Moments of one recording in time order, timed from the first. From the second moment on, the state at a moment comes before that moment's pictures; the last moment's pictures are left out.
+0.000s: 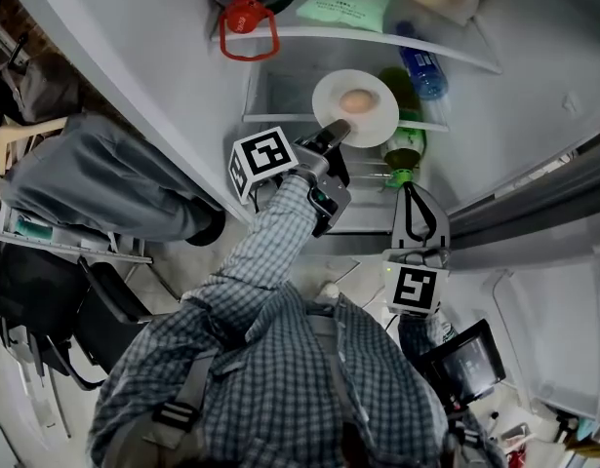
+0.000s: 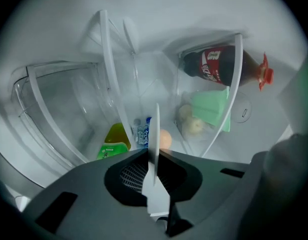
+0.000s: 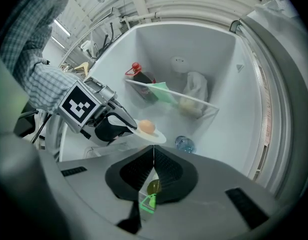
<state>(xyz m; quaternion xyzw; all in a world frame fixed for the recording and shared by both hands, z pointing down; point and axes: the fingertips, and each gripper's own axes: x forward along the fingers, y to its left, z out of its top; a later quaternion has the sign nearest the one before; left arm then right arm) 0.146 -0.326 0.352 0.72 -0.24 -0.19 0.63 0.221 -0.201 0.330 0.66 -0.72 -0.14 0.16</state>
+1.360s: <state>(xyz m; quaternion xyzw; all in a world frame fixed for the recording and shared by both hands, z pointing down) 0.140 -0.347 0.375 0.67 -0.26 -0.22 0.66 0.186 -0.281 0.354 0.50 -0.69 -0.33 0.41</state>
